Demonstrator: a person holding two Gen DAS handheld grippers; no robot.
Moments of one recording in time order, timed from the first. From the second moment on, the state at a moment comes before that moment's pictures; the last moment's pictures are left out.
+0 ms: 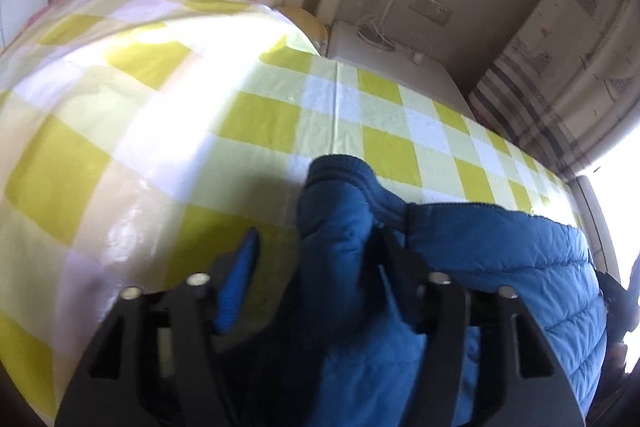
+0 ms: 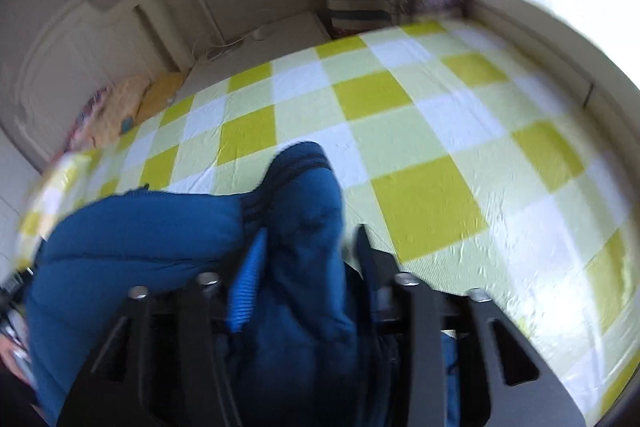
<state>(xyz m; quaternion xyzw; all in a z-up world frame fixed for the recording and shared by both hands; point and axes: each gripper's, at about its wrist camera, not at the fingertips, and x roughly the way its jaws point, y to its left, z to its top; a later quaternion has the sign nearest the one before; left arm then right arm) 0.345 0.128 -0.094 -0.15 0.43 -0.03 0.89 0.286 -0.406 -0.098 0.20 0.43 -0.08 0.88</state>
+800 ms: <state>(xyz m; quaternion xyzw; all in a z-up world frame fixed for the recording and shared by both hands) 0.365 -0.026 -0.094 0.03 0.44 -0.05 0.89 0.339 -0.224 -0.100 -0.05 0.46 0.03 0.89</state>
